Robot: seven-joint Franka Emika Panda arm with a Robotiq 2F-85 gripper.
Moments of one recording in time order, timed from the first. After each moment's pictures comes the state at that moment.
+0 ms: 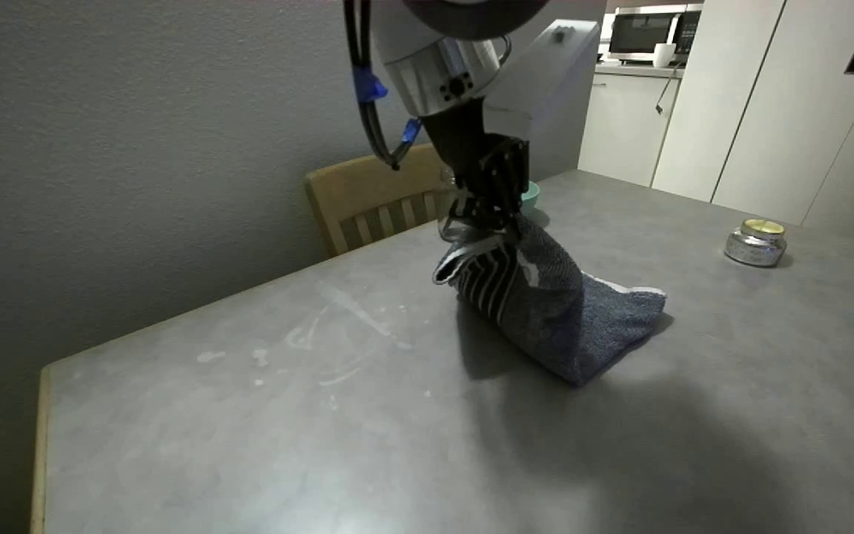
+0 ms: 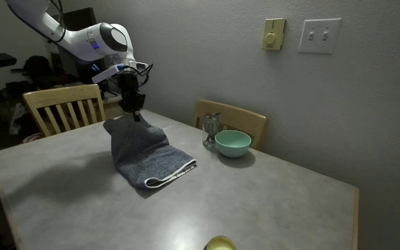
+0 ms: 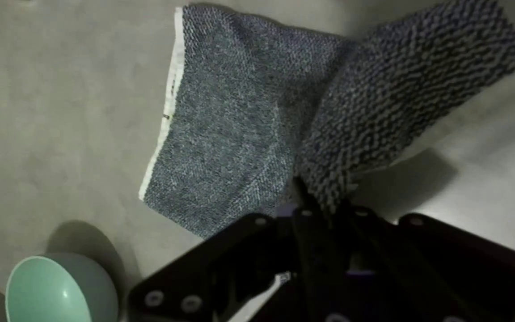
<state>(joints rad) 0.37 0.67 -0.01 -1.43 -0.35 1.79 0.27</state>
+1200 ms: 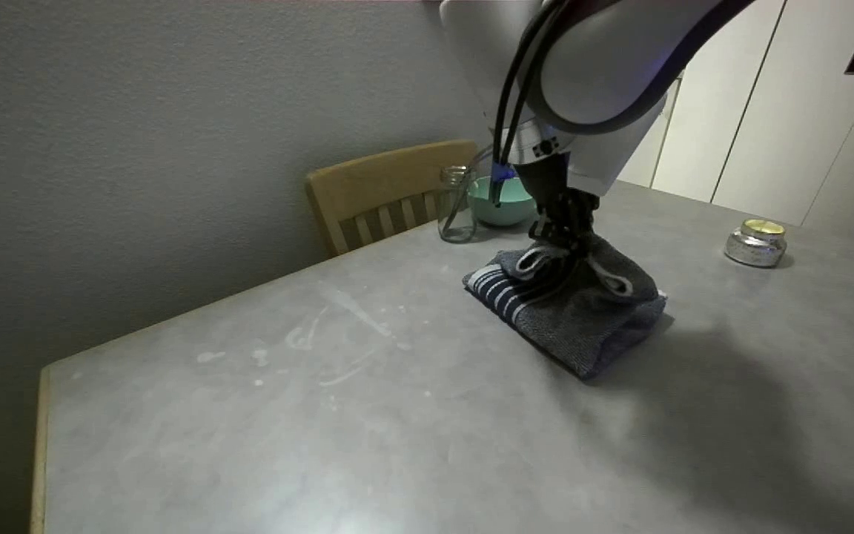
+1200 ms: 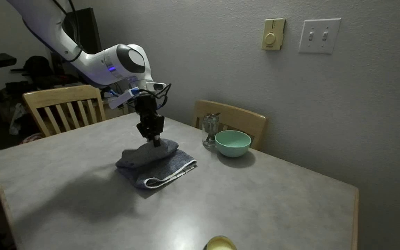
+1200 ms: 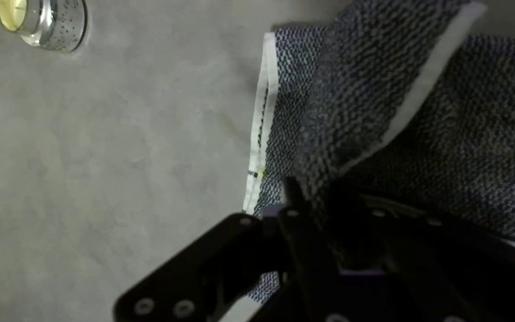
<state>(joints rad) 0.26 0.63 -0.07 -1.67 -0.45 1.98 0.37</state>
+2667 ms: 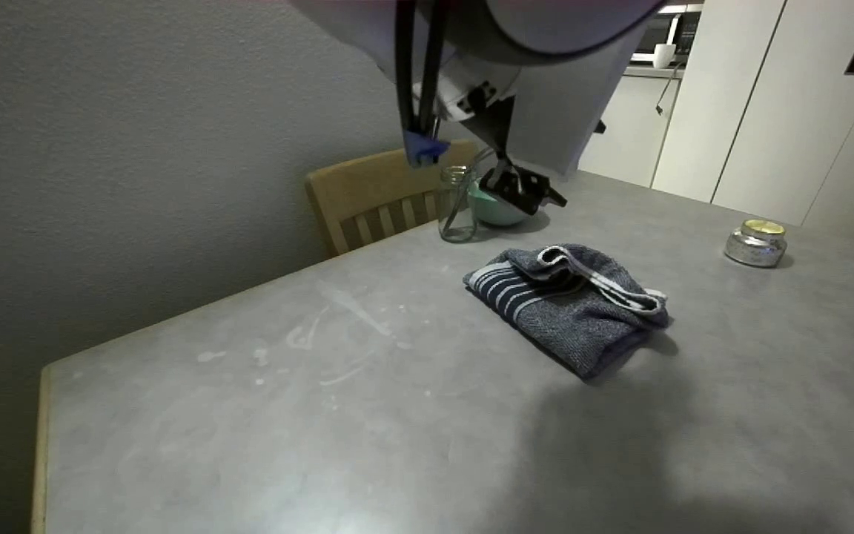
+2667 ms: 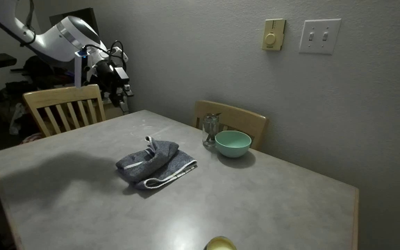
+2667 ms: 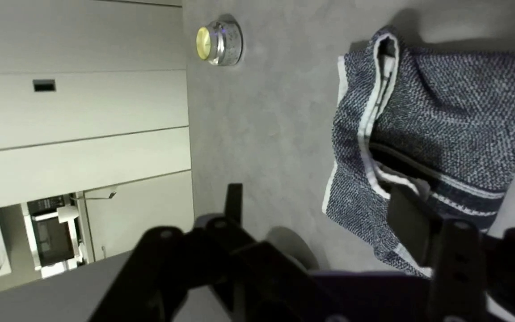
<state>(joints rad) 0.49 0.59 0.04 -1.53 -0.77 1.50 0.74</state>
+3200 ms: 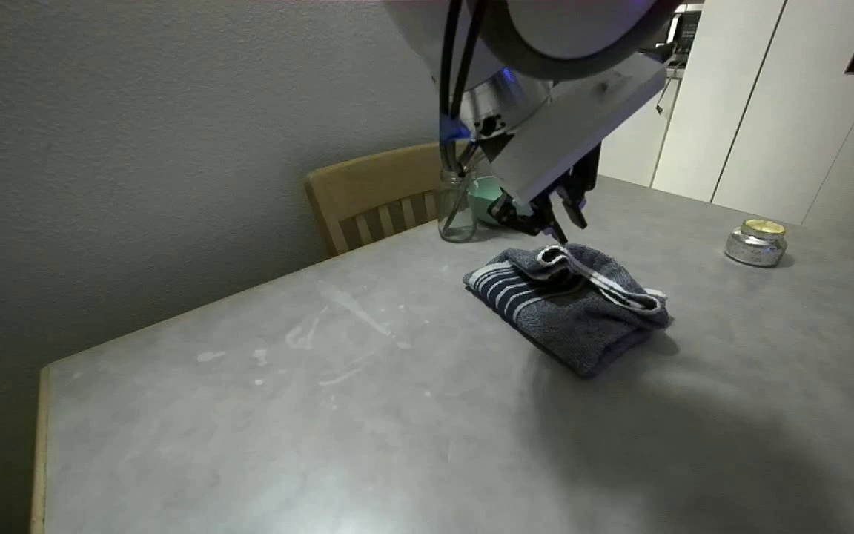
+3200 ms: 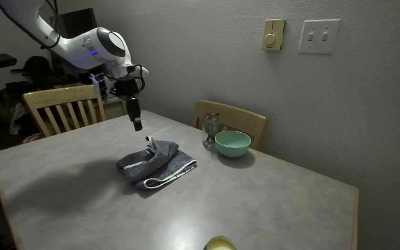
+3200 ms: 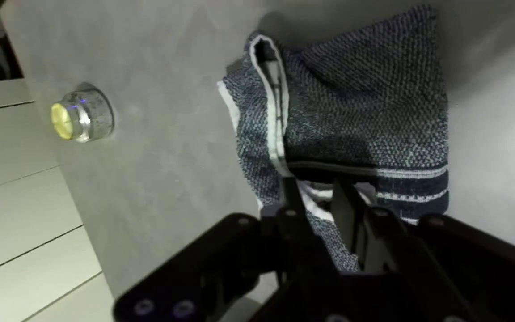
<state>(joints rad) 0.31 0.58 0.04 -1.62 -0.52 1.81 0.90</state>
